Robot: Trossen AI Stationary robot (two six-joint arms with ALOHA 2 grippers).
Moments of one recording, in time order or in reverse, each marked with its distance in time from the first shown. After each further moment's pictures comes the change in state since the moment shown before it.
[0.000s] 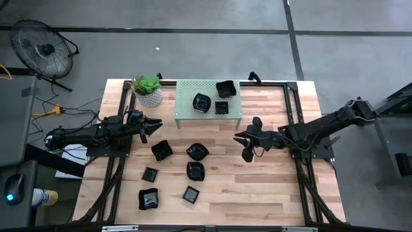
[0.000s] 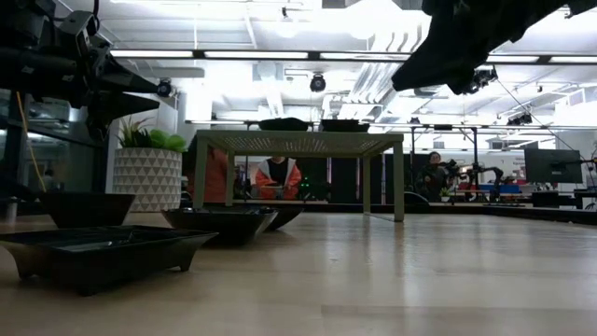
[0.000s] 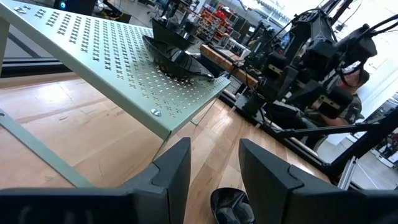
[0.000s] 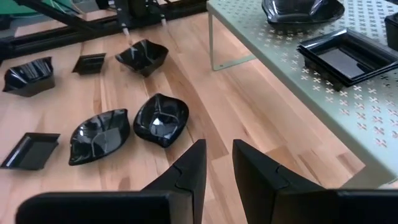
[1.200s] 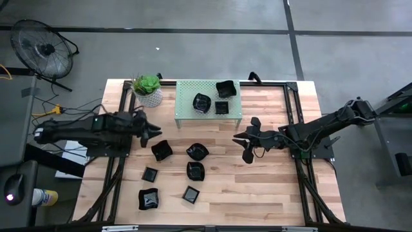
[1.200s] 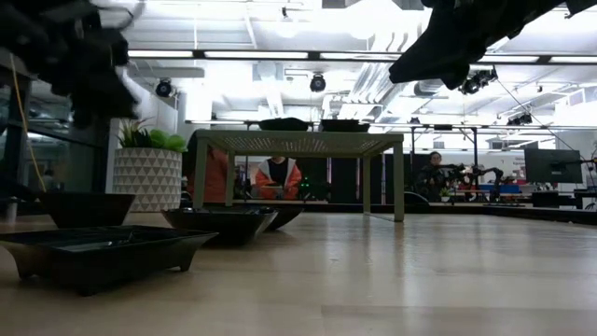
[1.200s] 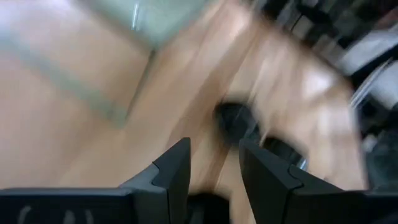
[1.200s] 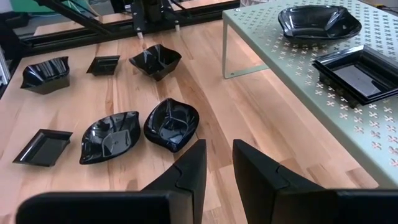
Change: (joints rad) left arm 0.000 0.363 0.305 -0.396 0.184 -0.037; right arm 0.004 0.001 0.000 0.043 -0.032 -0.065
